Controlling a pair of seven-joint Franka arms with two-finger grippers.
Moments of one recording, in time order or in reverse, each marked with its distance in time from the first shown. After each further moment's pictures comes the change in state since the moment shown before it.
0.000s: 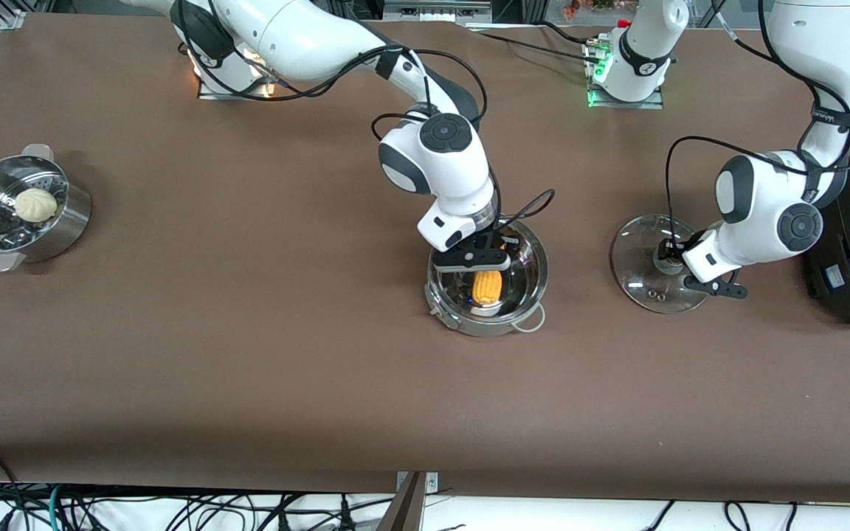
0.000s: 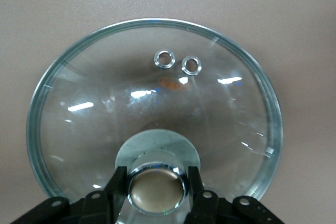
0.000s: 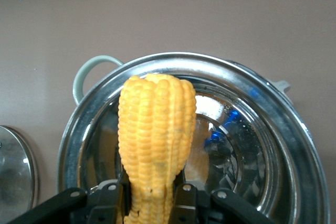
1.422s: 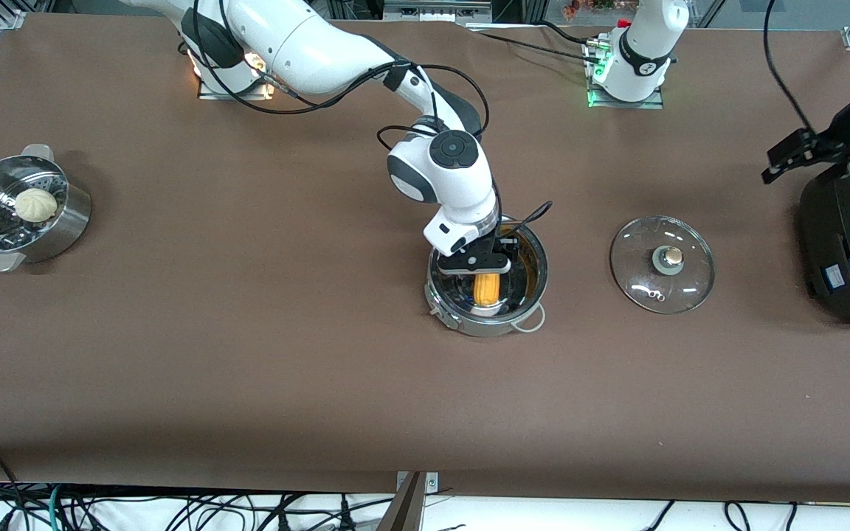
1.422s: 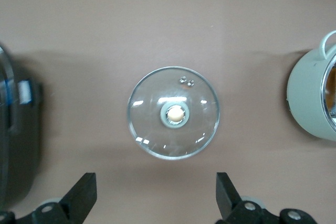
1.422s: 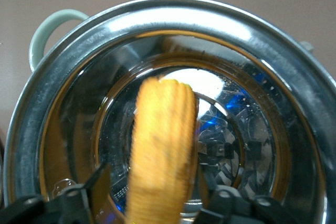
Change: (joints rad) left arm -0.002 -0.624 0.085 0.089 0.049 -0.448 -0.169; right arm 0.017 0.056 0.001 -0.002 0.000 0.010 0.002
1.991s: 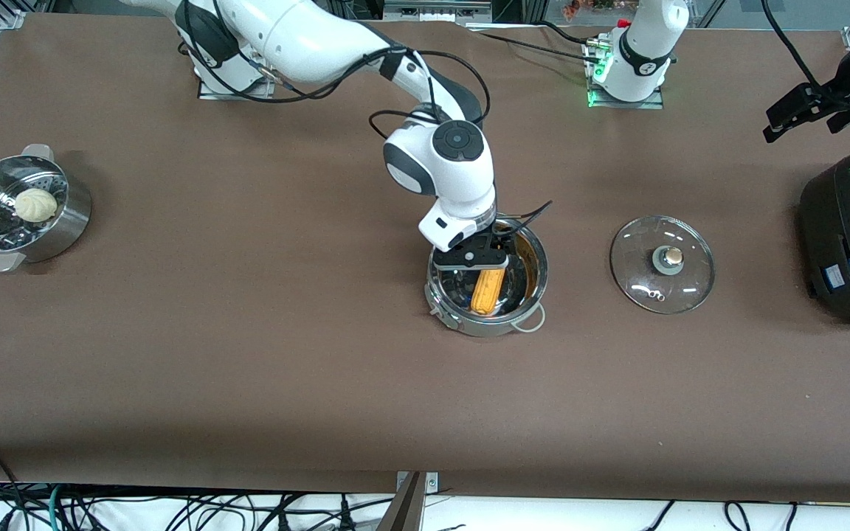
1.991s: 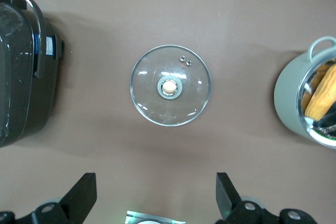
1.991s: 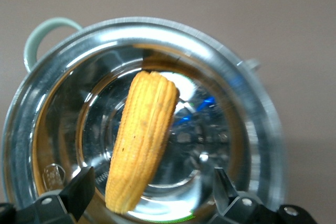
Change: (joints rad) left arm -0.009 0.057 -0.135 0.270 0.049 -0.308 -0.312; right arm -0.014 -0.077 -0.006 0.028 -0.009 -0.215 -0.092
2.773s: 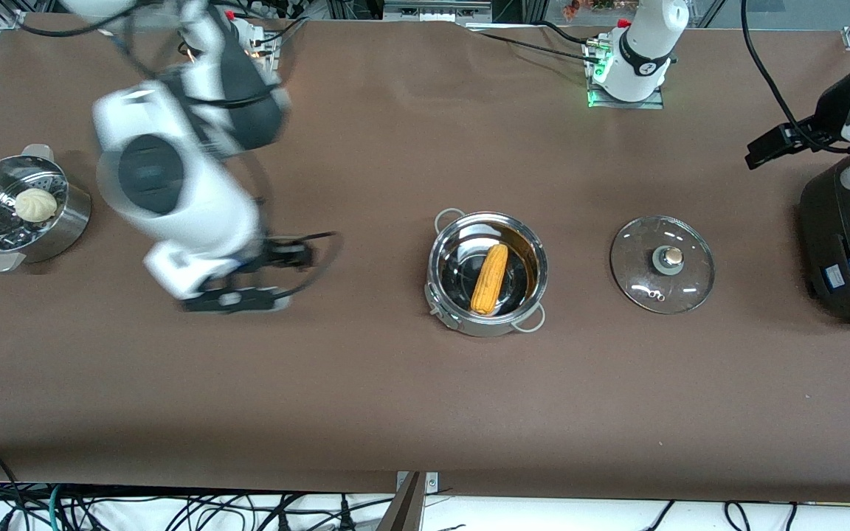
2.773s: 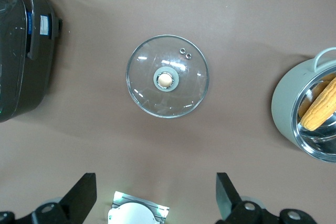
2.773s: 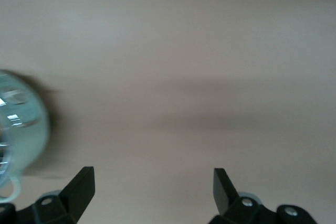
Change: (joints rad) left arm 0.013 0.220 -0.056 0.244 -0.004 -0.152 -0.132; right arm -0.519 -0.327 -0.017 0.008 0.145 -0.659 -0.540
